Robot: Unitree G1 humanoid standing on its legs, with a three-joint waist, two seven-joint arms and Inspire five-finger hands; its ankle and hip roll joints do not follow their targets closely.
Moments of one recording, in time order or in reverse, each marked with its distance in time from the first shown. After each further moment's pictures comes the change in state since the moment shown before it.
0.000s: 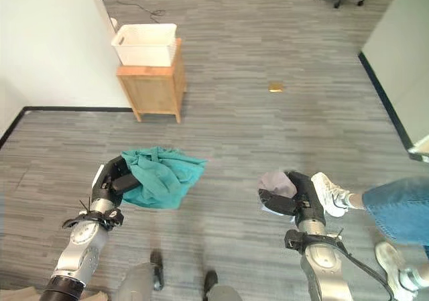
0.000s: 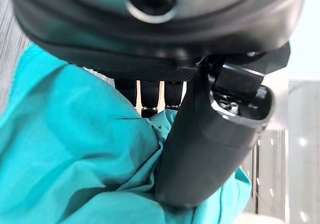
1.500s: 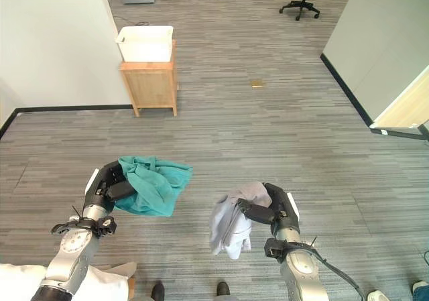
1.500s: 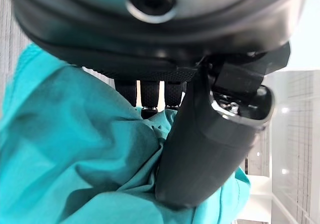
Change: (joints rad) left arm 0.030 0.073 -0.043 -0.080 0.059 -0.001 -0.004; right arm 0.013 0.127 0.010 0.047 0.142 0.002 0.055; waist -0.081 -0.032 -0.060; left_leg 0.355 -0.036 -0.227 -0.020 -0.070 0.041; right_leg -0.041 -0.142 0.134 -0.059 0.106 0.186
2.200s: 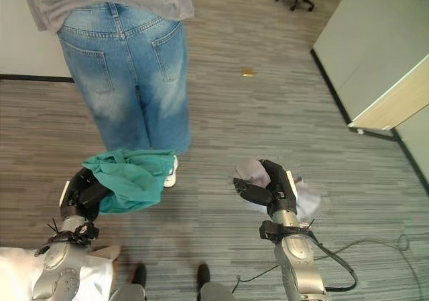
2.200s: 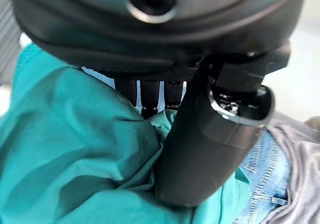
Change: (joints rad) left arm 0.131 -0.043 0.148 -0.085 -0.258 -0.061 -0.017; right arm -0.058 0.029 0.052 -0.068 -0.006 -0.066 -0.012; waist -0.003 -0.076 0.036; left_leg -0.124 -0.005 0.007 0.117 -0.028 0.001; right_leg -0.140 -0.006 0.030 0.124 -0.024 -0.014
